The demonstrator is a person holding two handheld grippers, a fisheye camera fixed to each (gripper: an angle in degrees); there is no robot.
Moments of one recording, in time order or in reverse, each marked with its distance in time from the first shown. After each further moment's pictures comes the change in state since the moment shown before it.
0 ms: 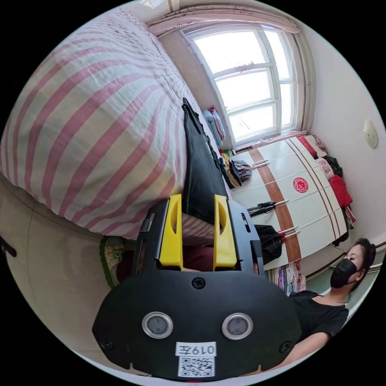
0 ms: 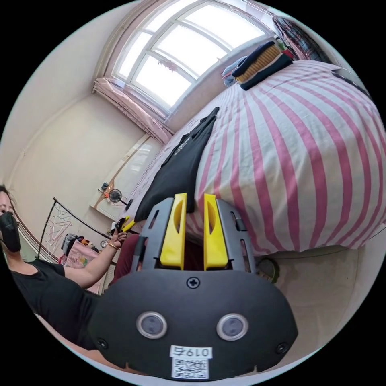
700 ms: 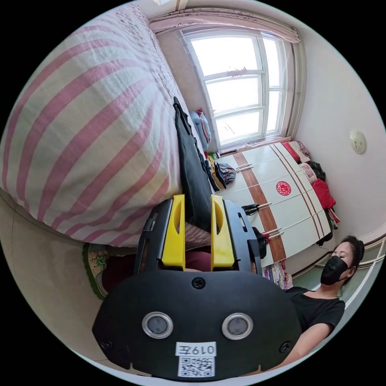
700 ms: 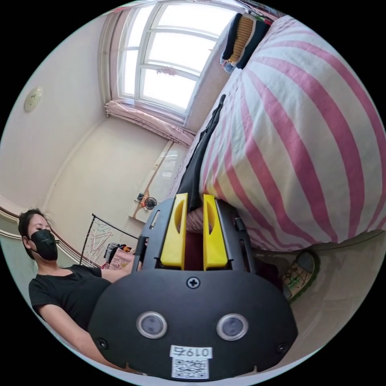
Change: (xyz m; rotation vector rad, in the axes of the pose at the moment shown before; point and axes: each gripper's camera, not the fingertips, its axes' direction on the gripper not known) left arm -0.025 -0.020 -0.036 0.015 0.118 0.003; right arm 0.074 -0.038 -0.070 -0.020 -0.283 0.118
